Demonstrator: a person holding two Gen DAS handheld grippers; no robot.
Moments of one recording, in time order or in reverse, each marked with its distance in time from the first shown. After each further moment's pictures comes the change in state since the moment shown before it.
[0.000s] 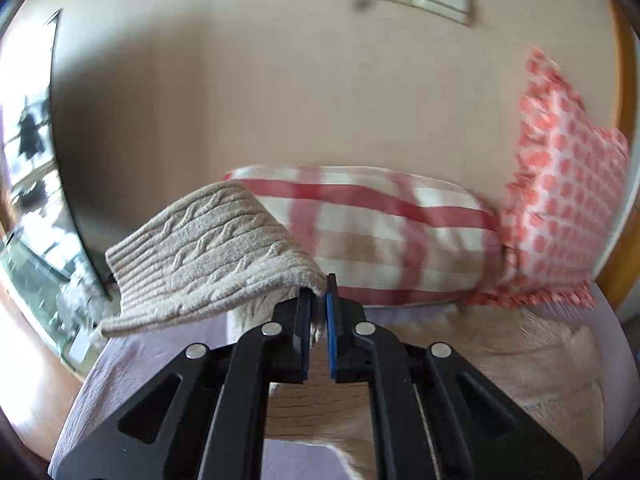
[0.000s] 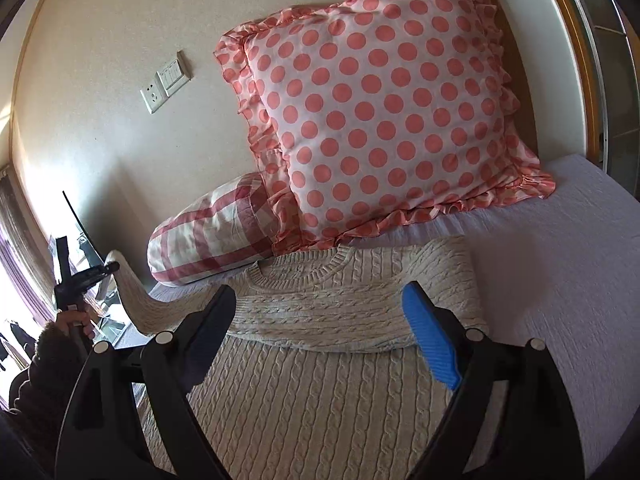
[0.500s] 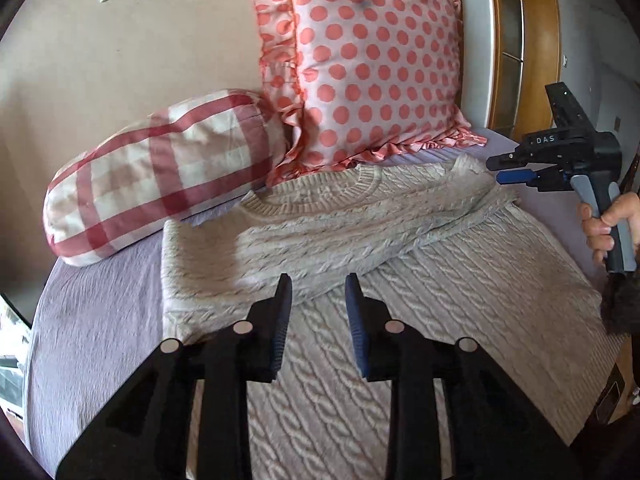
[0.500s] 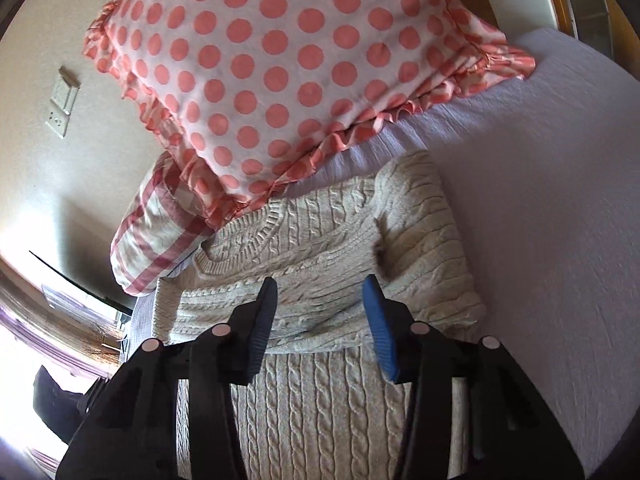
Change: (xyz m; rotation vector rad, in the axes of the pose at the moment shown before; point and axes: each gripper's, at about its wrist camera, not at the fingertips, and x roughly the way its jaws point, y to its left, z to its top) left arm -0.029 -0.134 -0.130 0.328 0.137 -0.217; right arm 0.097 -0.090 -0.003 0.349 0.303 -0.080
